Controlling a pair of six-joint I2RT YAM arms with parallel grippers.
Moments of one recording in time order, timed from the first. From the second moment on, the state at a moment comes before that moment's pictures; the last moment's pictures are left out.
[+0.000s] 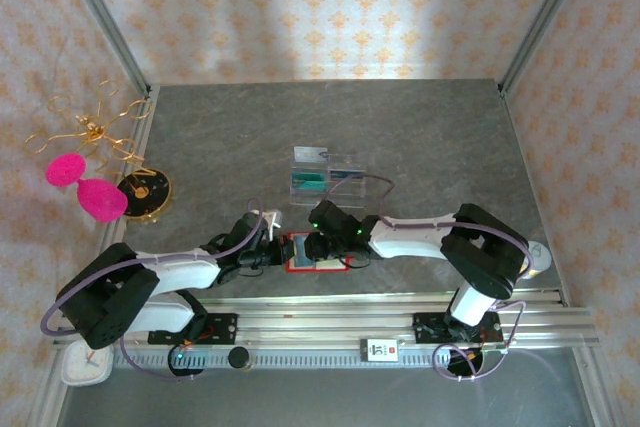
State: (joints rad) left arm -0.64 1.28 0.25 0.28 0.24 -0.78; right arm 1.01 1.66 0.82 -0.16 -0.09 0.78
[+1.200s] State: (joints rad) left arm -0.64 1.29 0.23 0.31 0.24 -0.78; right arm 0.99 1.63 0.82 -0.17 -0.13 0.77
